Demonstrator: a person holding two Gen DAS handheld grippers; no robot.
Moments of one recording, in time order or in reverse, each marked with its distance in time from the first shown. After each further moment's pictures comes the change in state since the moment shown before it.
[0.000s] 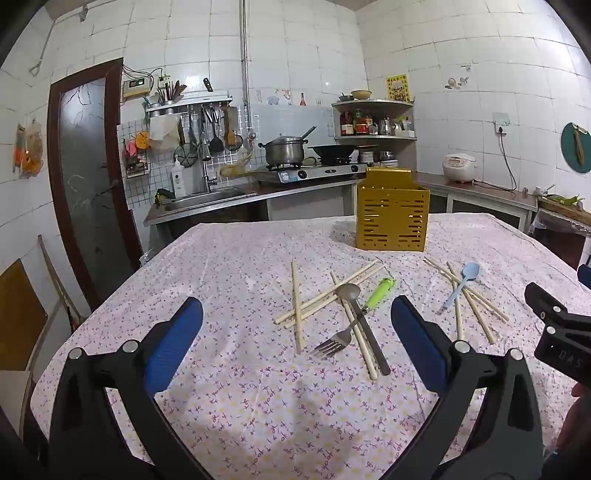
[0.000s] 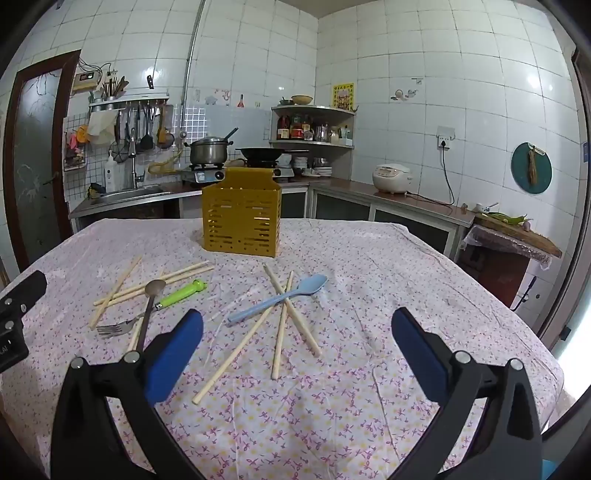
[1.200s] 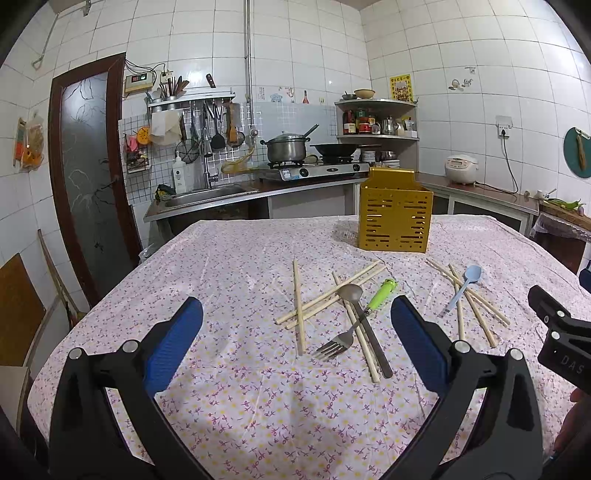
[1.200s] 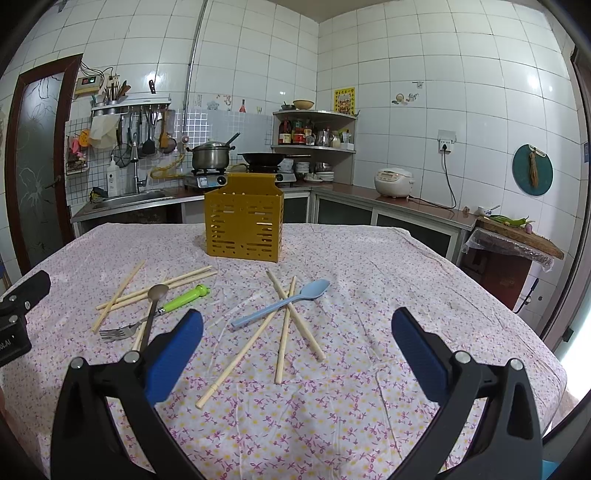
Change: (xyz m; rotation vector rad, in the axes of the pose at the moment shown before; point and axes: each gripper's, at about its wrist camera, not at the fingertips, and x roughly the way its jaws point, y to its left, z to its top) left arm 0.003 0.006 0.001 -0.020 0.012 -0.006; right arm -0.002 -0.004 0.005 -0.001 -0.023 0.005
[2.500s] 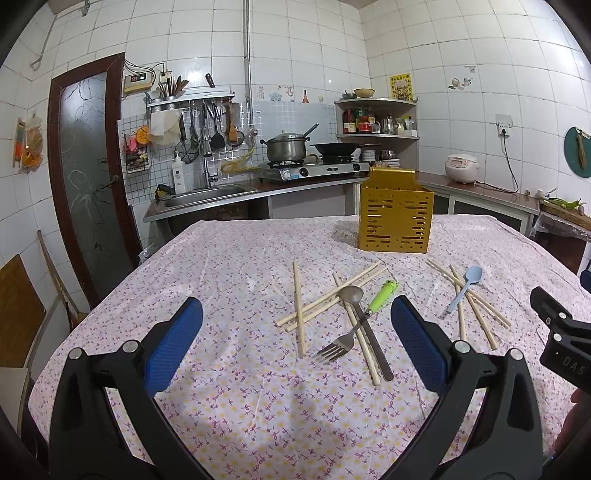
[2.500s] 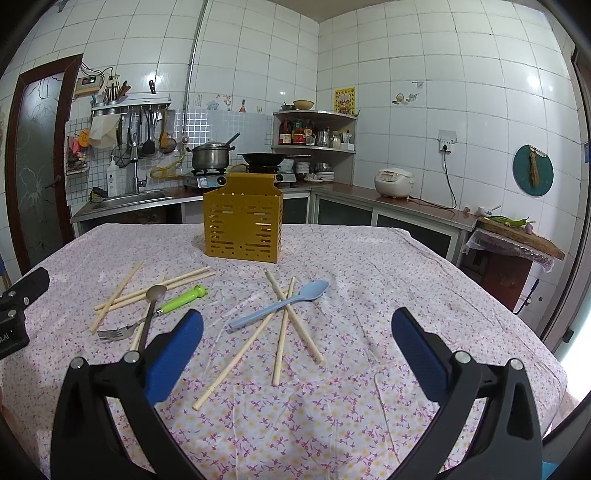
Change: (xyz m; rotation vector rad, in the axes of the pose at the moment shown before) left arm 0.007 -0.004 0.002 0.004 0.006 0.000; right arm 0.006 -0.004 -0.001 -0.001 0.000 0.005
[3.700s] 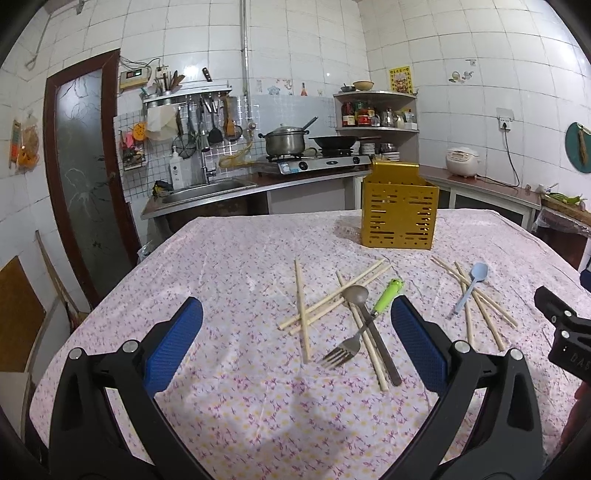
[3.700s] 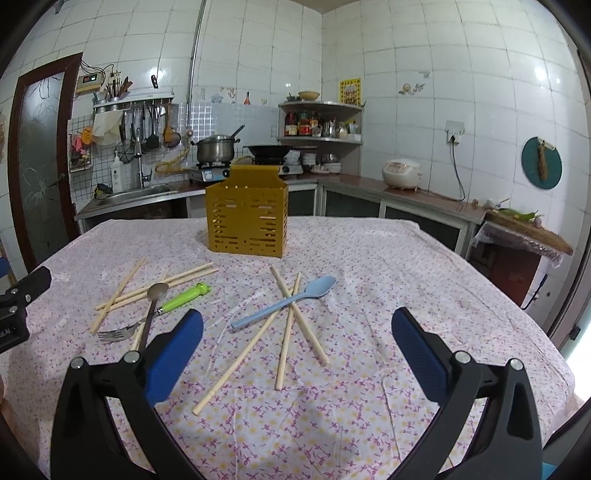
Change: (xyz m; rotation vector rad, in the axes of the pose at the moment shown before) left arm 0.016 0.004 0.010 0.018 0.032 -0.005; right arm 0.018 -0.002 0.005 0.006 0.046 0.030
